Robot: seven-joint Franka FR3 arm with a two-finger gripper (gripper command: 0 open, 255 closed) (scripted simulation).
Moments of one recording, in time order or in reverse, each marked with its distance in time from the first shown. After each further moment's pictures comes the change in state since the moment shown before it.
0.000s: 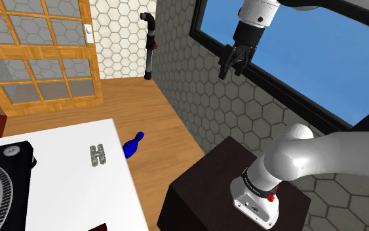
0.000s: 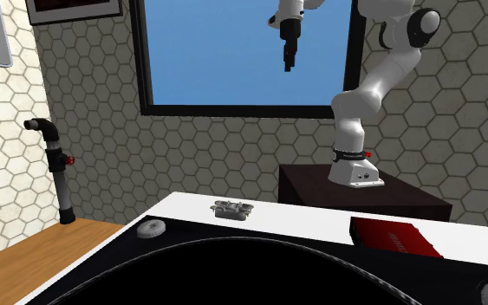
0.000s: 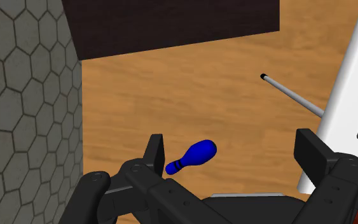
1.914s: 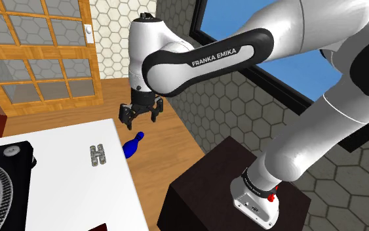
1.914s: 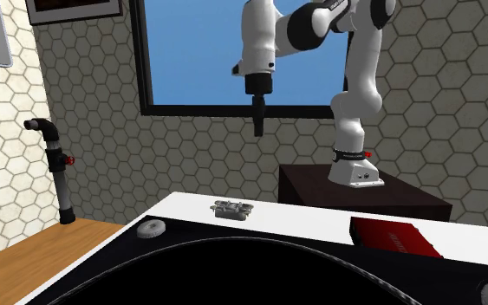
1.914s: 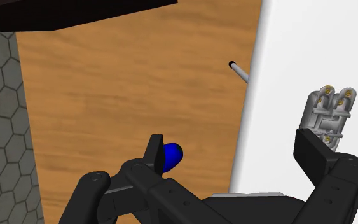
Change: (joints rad) arm 0.038 0.723 0.481 0.068 0.005 0.668 0.531
